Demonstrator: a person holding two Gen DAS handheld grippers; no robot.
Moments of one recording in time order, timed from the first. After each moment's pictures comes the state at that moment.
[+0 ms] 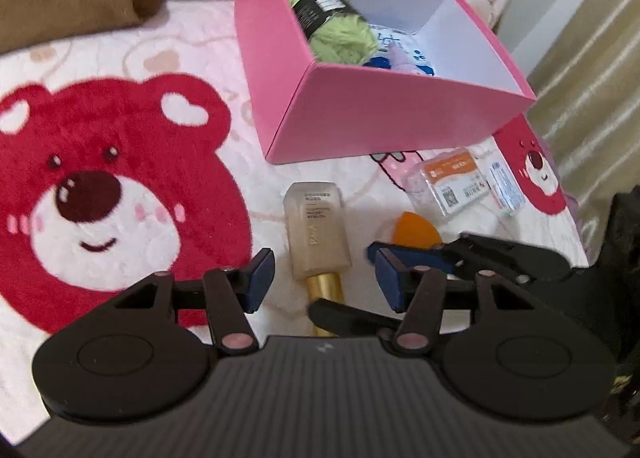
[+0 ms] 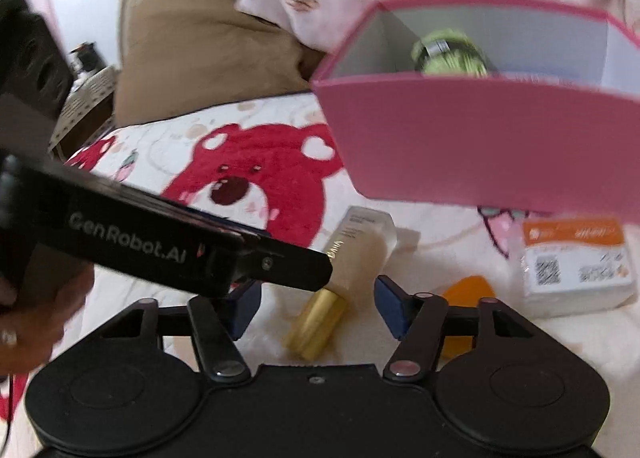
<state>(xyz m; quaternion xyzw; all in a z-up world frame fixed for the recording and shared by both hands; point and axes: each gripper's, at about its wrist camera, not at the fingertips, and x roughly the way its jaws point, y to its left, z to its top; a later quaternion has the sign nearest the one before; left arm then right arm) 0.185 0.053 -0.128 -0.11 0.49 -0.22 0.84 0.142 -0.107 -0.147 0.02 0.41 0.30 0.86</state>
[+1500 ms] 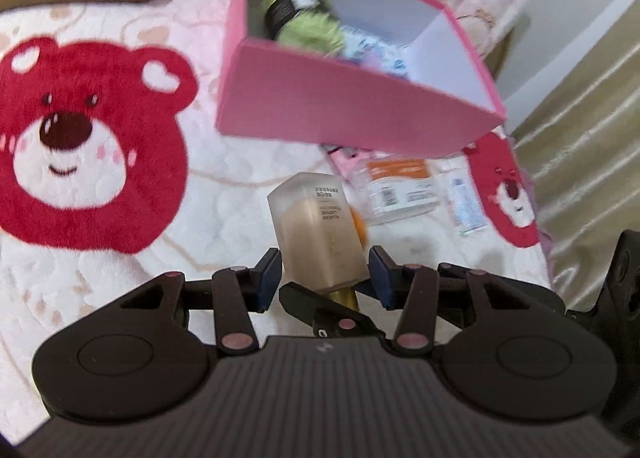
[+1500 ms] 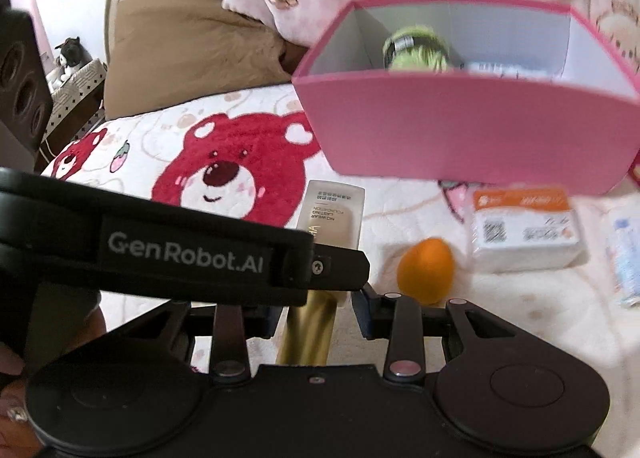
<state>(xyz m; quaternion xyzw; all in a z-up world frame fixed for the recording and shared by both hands) 0.143 0.004 -0.093 -0.17 0.49 -0.17 0.84 0.114 -0.131 -0.129 0.00 0.42 0.28 0.86</state>
